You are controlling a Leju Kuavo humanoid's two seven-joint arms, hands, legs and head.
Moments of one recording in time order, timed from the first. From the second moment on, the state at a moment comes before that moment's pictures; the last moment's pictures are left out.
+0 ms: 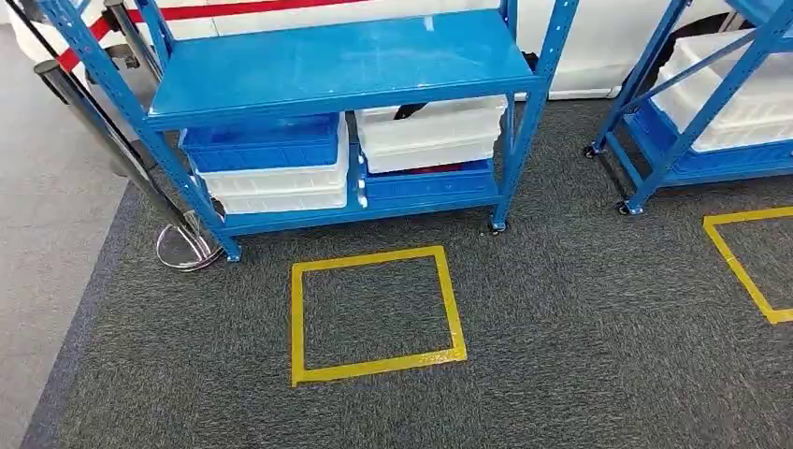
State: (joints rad) left arm -0.01 -0.01 -0.15 -0.16 0.42 0.15 -0.39; right arm -0.02 0.20 -1.21 -0.22 1.07 -0.02 0.02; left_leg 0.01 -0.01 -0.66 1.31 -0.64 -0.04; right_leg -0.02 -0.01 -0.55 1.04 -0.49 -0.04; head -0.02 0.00
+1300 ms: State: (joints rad) left arm 0.00 -0.01 -0.15 -0.16 0.42 0.15 -0.39; right arm -0.02 0.20 -1.22 -0.22 1.06 0.00 0.01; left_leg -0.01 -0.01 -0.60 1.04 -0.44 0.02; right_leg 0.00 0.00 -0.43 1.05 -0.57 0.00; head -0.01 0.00
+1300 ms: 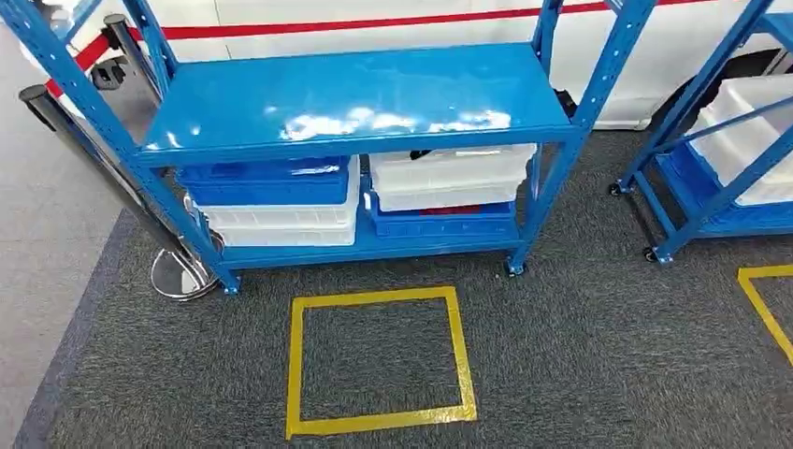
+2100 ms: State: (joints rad) left arm -0.01 -0.02 -0.15 -0.16 0.42 0.15 -0.39; right arm -0.01 0.20 -1.24 -0.22 1.06 0.00 0.00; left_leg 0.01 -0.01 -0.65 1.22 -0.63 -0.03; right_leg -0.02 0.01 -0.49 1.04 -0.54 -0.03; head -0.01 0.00
